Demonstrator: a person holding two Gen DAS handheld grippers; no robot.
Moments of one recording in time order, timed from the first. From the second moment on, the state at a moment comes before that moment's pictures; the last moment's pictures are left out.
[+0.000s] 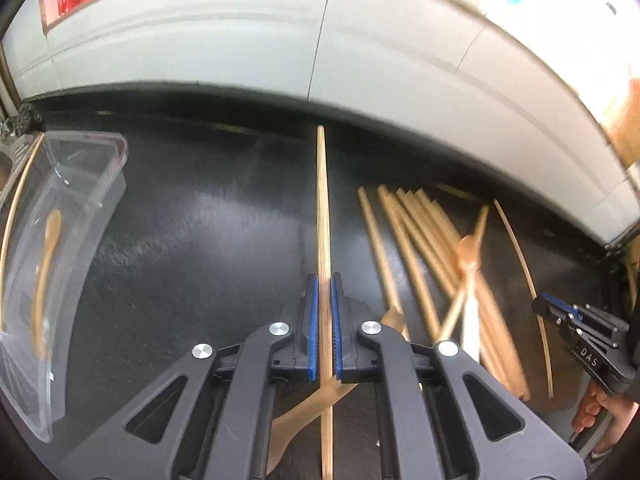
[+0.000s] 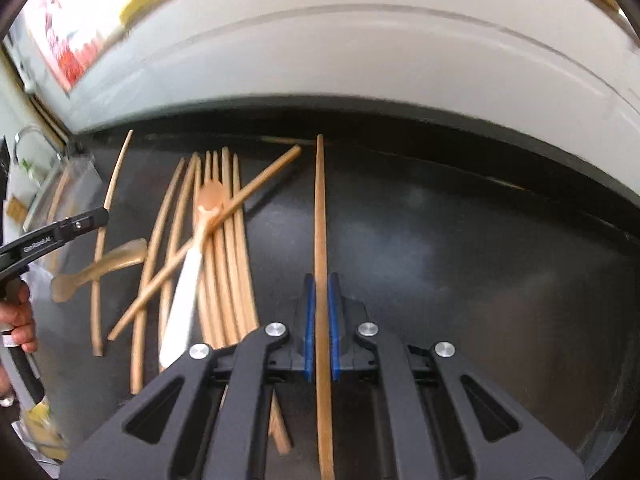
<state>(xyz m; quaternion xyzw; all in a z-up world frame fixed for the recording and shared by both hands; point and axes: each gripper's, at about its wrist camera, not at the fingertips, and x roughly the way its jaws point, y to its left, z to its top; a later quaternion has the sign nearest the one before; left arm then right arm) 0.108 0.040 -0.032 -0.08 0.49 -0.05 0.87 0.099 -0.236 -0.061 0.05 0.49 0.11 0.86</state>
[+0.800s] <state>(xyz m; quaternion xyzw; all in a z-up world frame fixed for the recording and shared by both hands) 0.048 0.217 0.103 -0.13 0.41 -0.15 0.89 0.030 -0.060 0.026 0.15 0.41 0.18 0.88</state>
